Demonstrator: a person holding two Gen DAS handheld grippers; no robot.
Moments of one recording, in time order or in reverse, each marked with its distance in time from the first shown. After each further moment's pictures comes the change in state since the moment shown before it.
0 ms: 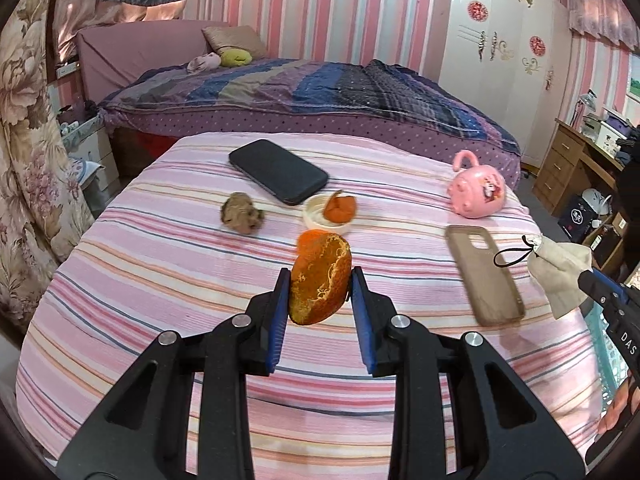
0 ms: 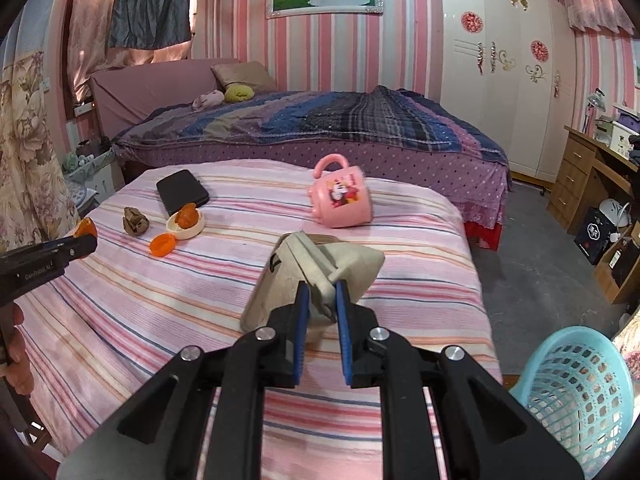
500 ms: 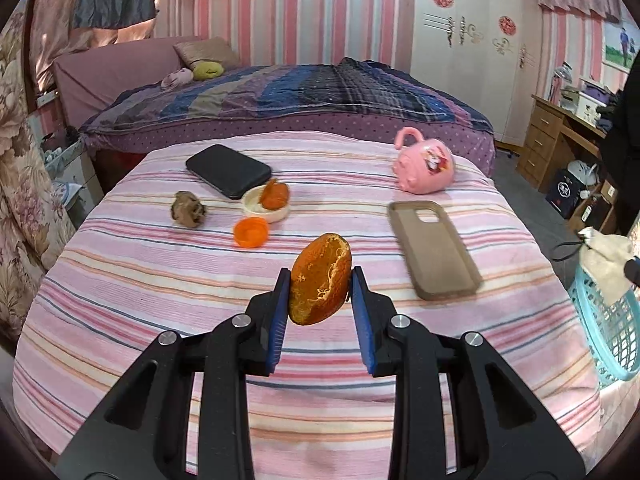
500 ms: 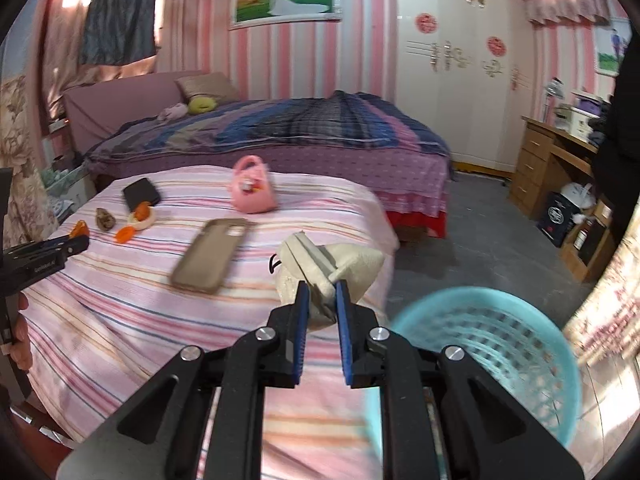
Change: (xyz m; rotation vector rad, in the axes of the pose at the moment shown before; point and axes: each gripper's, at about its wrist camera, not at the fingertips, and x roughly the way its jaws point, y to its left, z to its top) left arm -0.018 -0.065 -0.025 0.105 -0.011 -0.027; right arm -0.079 -0.101 -0.038 0.067 -0.022 -0.125
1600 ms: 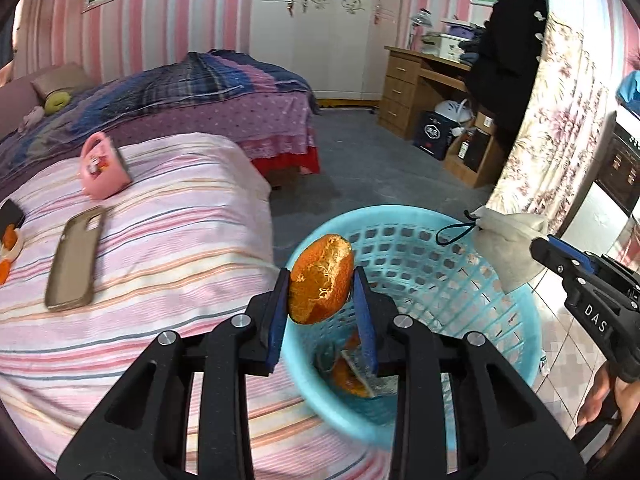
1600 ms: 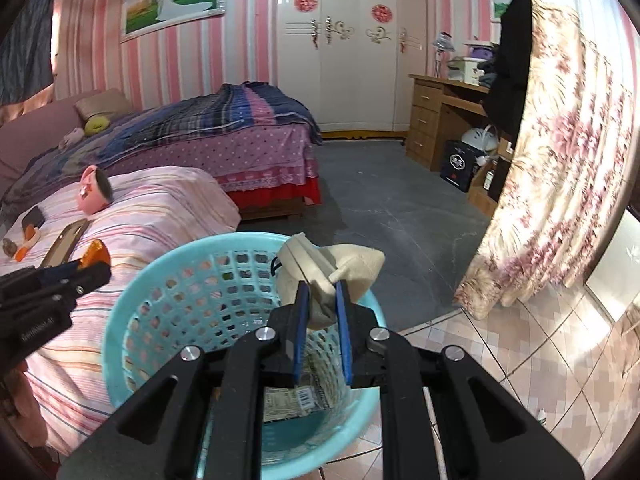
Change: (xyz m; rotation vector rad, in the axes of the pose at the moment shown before) left arm -0.008 -0.321 -0.039 0.258 0.057 -0.413; right arm -0.028 -0.188 -0.055 0.206 0.043 -0.288
